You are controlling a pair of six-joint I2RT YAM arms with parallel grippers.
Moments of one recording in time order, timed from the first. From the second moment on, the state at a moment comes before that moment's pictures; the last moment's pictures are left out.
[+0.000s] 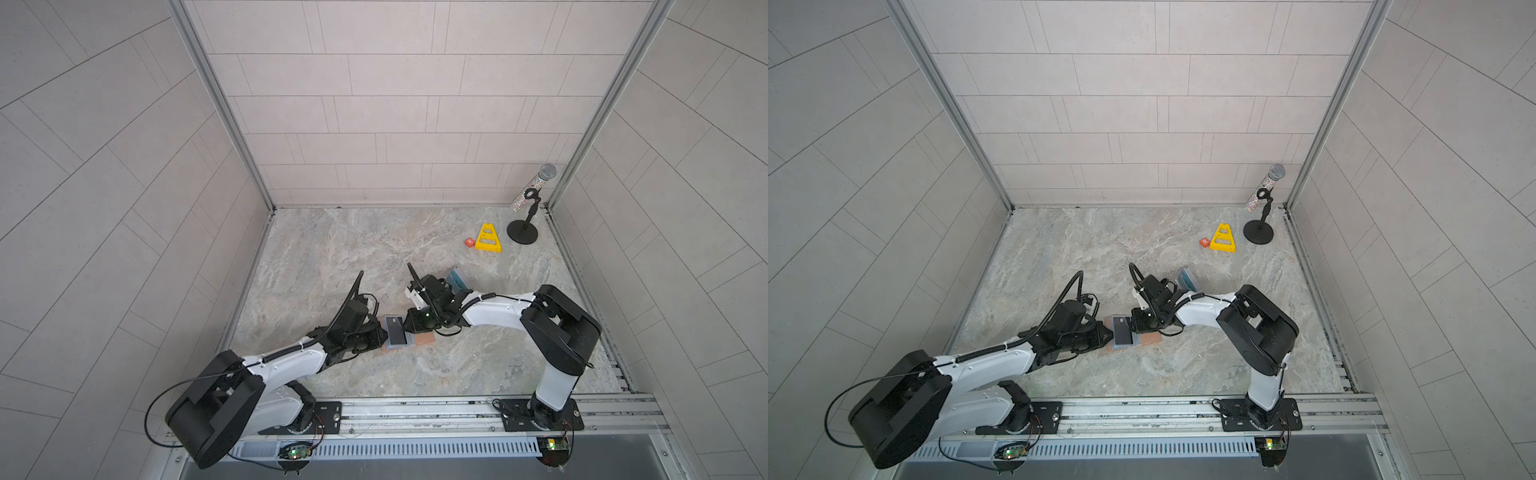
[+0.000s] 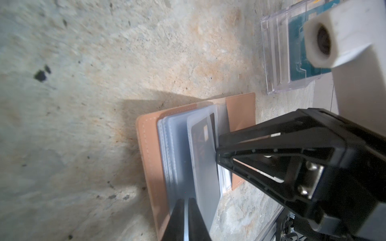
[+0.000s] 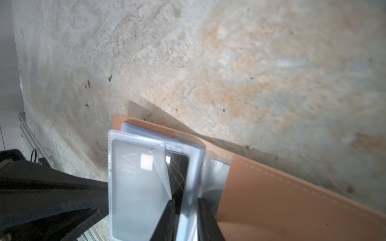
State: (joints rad) left arm -0.64 1.20 0.32 0.06 0.30 -0.88; right arm 0.78 1.78 0.94 -0.17 -0.34 0.64
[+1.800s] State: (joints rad) left arm -0.80 1.53 0.58 0.07 0.32 -0.84; right arm 0.66 1.50 0.89 -0.46 -0.24 0.49
